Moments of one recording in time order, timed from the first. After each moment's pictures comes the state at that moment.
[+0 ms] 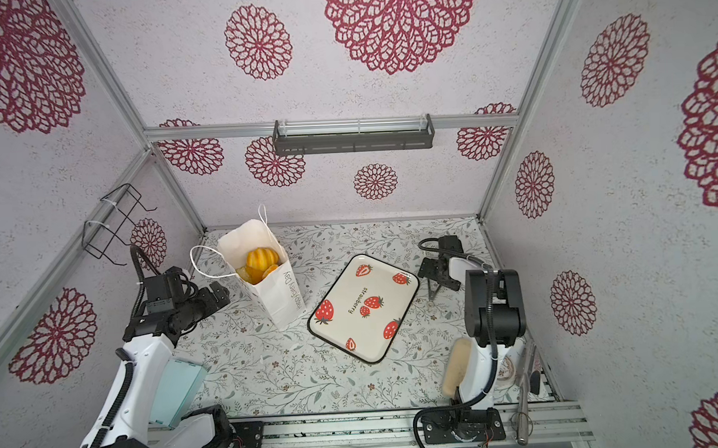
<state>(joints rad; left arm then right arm) 0.20 1.07 0.88 -0.62 0.10 -0.38 -0.01 1.92 1.22 -0.36 0.00 0.40</state>
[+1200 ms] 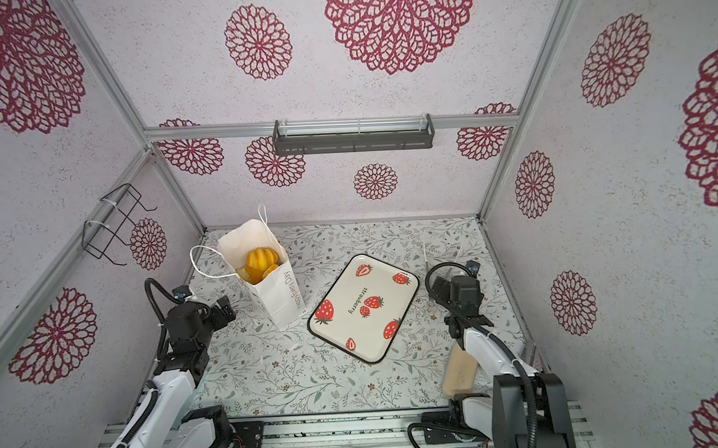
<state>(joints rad) 0.12 0.90 0.38 0.07 -0.16 -0.24 0.04 1.16 0.47 0.16 0.21 0.38</state>
